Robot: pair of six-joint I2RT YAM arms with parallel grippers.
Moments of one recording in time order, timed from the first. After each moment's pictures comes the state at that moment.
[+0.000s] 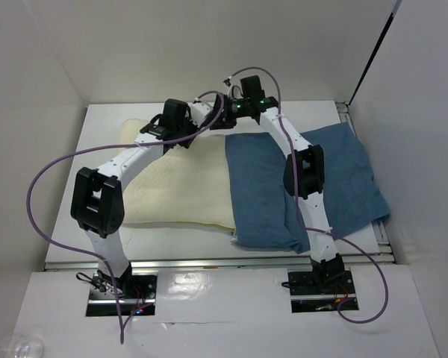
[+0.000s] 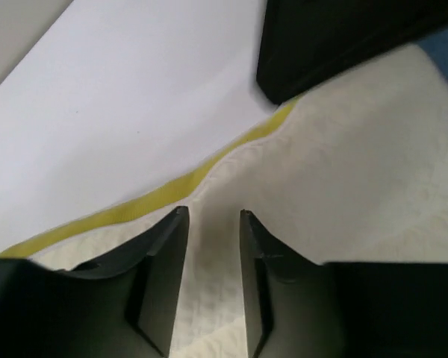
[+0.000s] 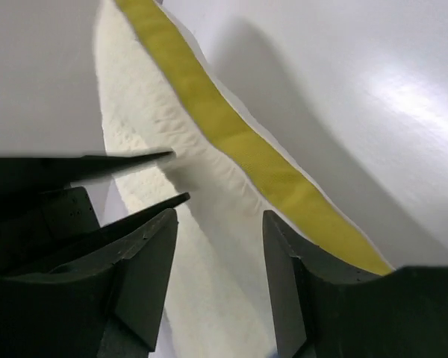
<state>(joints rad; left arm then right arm) -0.36 1.82 1.52 -0.36 0.00 0.38 0.38 2.49 2.39 -0.55 -0.84 0.54</state>
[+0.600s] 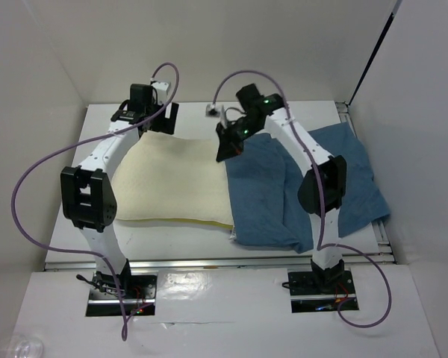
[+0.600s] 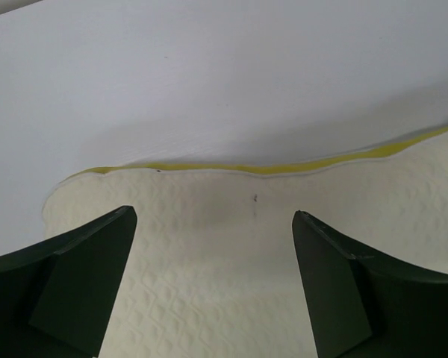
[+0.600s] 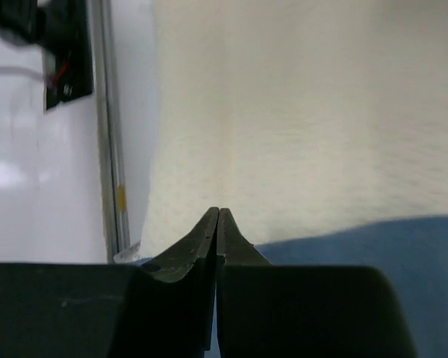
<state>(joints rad) -0.14 1.86 1.65 -0.44 0.02 0.09 0.42 2.10 2.16 -1.14 -0.92 -0.53</state>
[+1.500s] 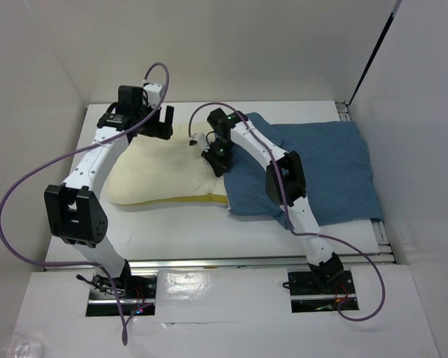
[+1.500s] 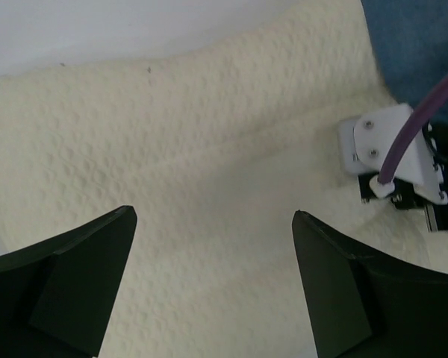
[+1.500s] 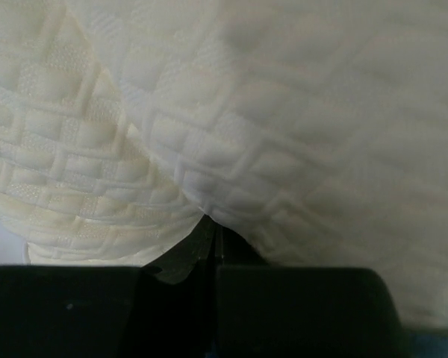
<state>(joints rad) -0.13 1.69 1.59 -0.56 0.12 0.07 0.58 2.56 2.43 -1.27 -0.44 -0.61</state>
